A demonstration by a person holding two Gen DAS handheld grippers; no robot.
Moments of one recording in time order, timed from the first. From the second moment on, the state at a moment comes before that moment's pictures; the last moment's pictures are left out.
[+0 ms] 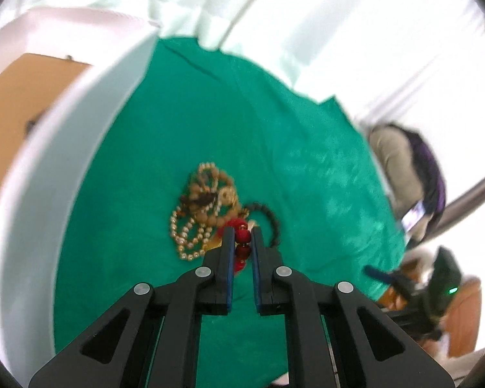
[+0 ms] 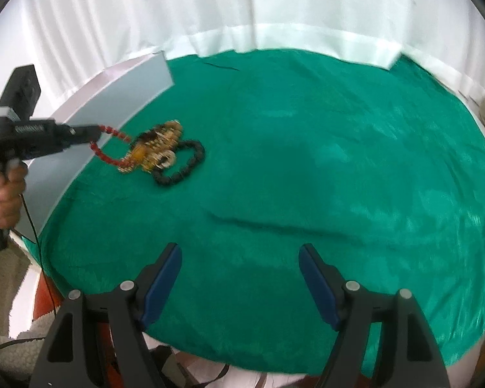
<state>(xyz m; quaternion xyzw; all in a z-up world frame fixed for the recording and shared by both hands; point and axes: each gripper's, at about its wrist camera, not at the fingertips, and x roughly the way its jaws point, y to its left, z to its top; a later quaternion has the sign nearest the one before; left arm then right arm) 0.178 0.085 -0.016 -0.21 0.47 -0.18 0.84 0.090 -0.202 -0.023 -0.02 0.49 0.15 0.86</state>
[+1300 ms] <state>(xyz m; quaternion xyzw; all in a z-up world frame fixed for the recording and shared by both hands) 0.107 0.153 0.023 -0.29 0.41 -0.09 0.86 0.232 -0.080 0.013 0.00 0.50 0.37 0.78</state>
